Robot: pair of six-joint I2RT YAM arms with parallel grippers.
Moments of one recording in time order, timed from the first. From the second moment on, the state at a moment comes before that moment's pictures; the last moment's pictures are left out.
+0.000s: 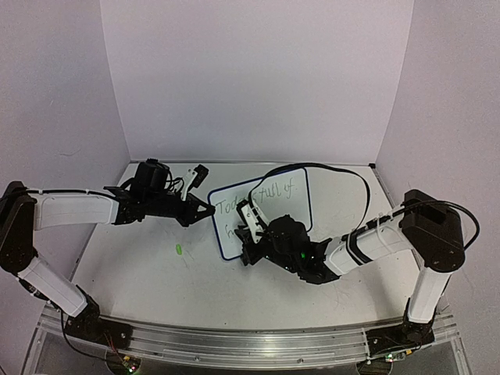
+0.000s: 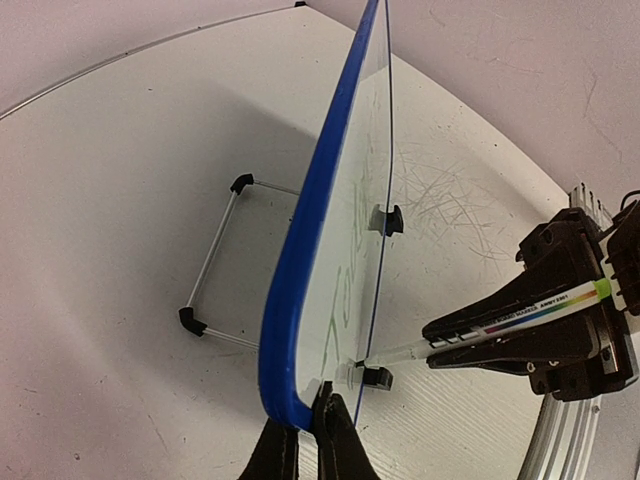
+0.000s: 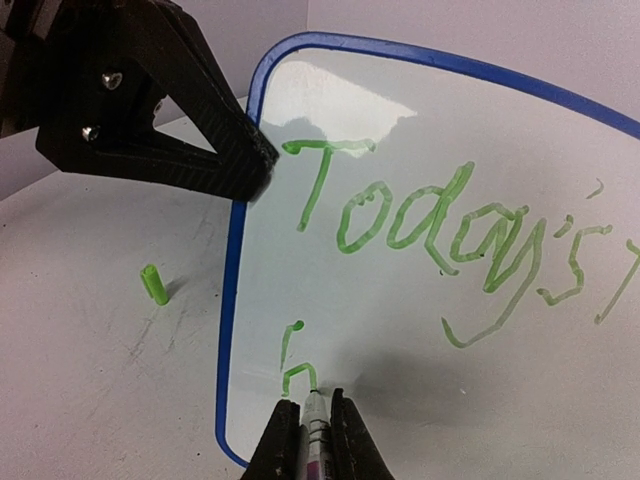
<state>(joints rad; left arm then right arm) -0.61 1.47 0.88 0.04 0.45 -0.05 1.09 1.87 0.91 0.67 0.32 0.04</state>
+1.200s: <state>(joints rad) -0.61 1.47 0.88 0.04 0.45 -0.05 1.05 1.76 0.84 0.72 0.22 0.00</state>
